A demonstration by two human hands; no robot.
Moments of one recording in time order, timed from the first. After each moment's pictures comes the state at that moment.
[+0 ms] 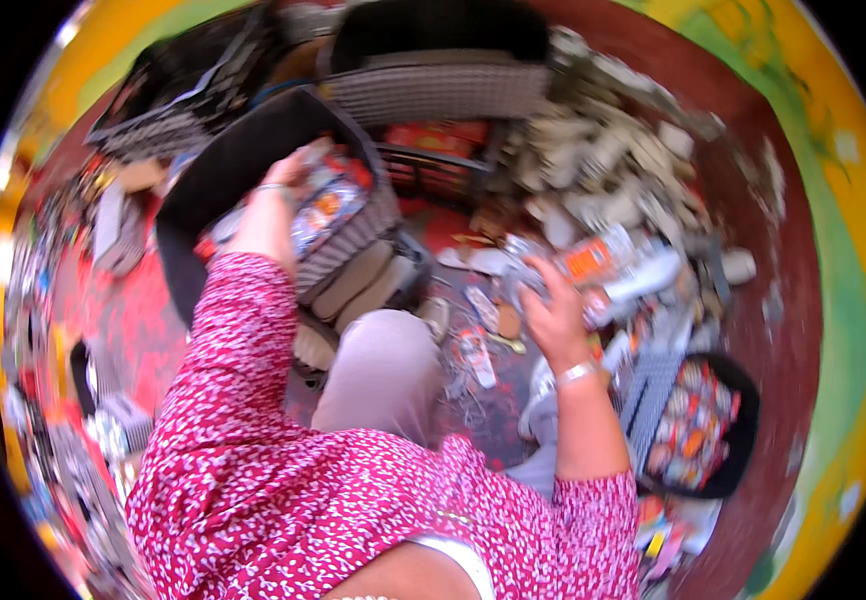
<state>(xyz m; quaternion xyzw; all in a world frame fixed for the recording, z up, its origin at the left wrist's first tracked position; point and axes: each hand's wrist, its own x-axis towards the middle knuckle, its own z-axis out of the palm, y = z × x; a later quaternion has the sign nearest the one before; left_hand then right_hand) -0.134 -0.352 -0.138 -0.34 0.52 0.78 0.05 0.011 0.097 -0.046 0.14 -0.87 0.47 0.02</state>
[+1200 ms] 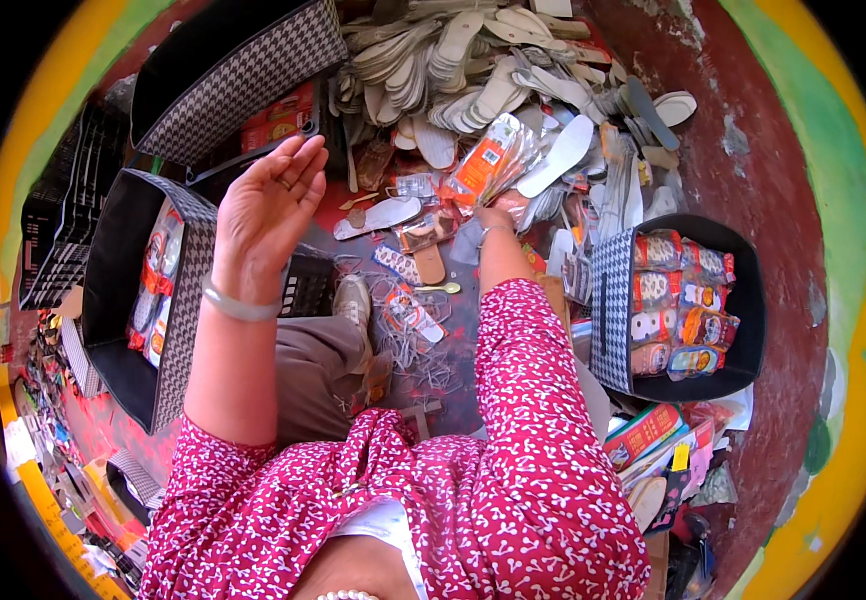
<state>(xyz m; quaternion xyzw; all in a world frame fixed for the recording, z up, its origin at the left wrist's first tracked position) -0.066 -0.040 -0.016 -0.20 0.36 0.90 0.13 -0.094 0.246 -0.369 -0.41 -0.72 0.53 -0.18</state>
